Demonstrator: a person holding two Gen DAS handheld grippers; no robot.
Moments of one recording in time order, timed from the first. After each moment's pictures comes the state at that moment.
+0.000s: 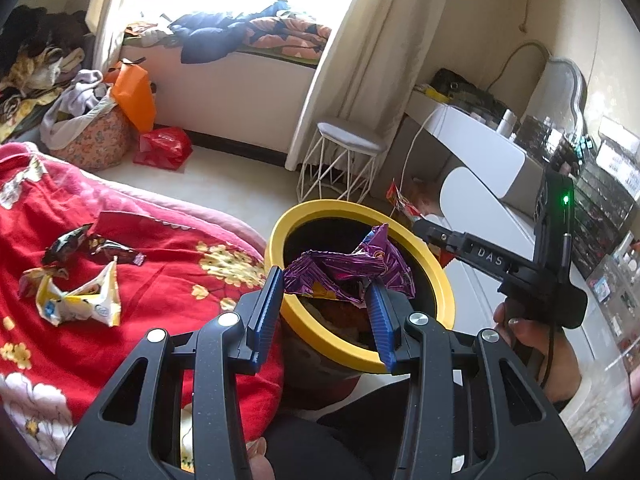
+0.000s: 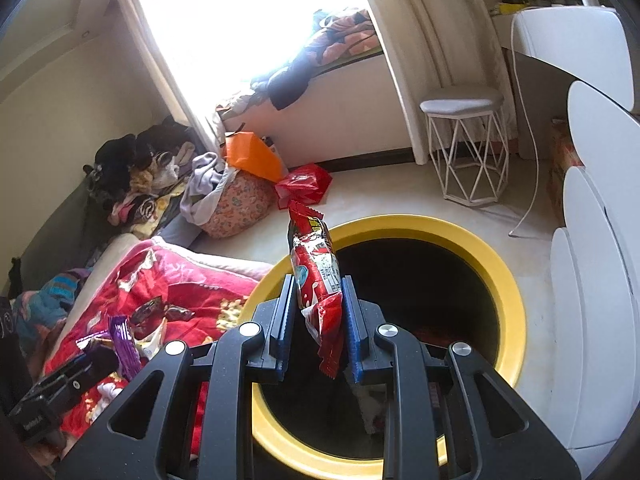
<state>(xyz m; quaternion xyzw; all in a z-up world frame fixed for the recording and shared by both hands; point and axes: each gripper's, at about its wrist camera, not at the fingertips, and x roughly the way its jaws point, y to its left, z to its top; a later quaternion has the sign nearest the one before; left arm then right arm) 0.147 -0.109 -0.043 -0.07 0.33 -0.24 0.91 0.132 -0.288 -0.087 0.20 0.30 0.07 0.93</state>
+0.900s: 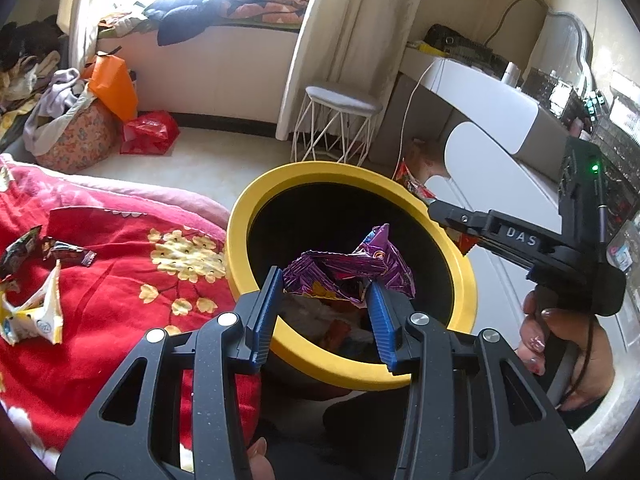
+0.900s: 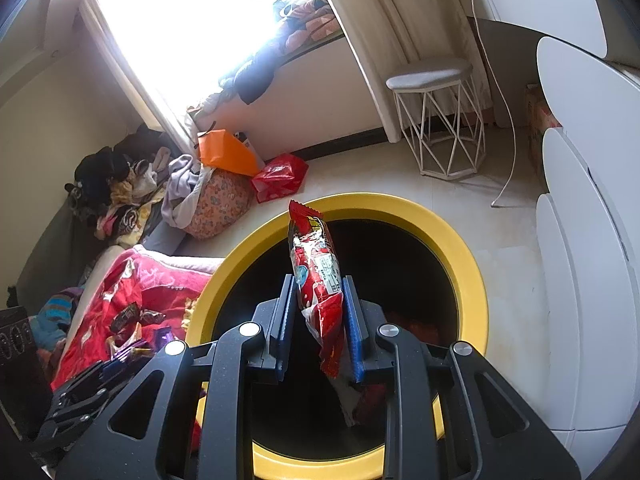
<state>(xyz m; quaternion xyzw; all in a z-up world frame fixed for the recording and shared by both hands) 0.181 -0.164 -0.083 -0.02 0.38 -0.25 0.89 0.140 -0.325 -0.116 0.24 0.33 0.04 0.91</state>
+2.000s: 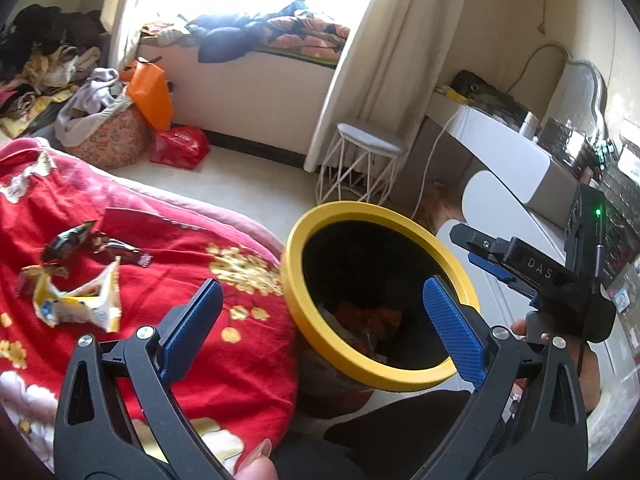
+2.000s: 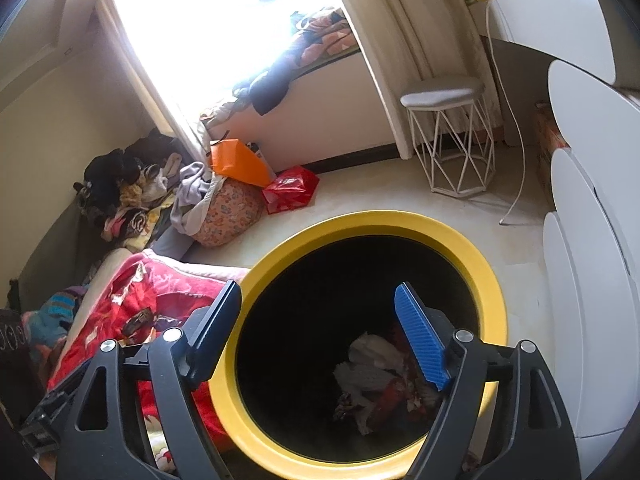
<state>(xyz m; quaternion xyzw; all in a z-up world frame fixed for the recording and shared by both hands) 0.159 -0.111 -0.054 -0.07 0.33 -0.20 0.92 0.132 -0.304 -0.096 0.22 0.30 0.05 0.93</state>
